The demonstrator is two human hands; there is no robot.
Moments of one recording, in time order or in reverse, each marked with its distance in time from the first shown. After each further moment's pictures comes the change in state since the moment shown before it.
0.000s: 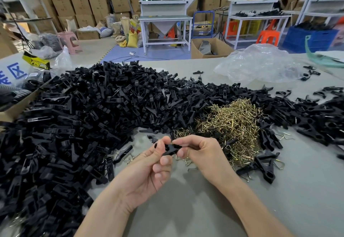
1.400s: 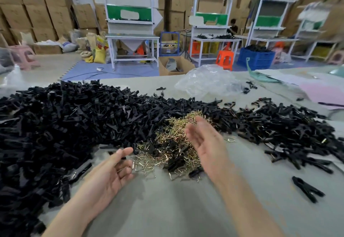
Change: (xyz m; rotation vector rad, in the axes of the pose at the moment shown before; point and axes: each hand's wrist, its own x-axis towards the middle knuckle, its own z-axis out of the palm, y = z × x) left_hand 0.028 -0.009 -0.007 0.323 0.152 0.195; right_hand -0.026 -0.029 -0.096 0.631 0.415 -0.035
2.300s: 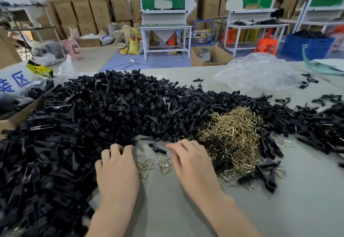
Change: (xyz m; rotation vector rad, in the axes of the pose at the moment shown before) left_hand -0.011 0.009 -0.042 1.929 0.887 0.364; right_hand -0.018 0.113 0.081 -1.559 -0.285 -0.653
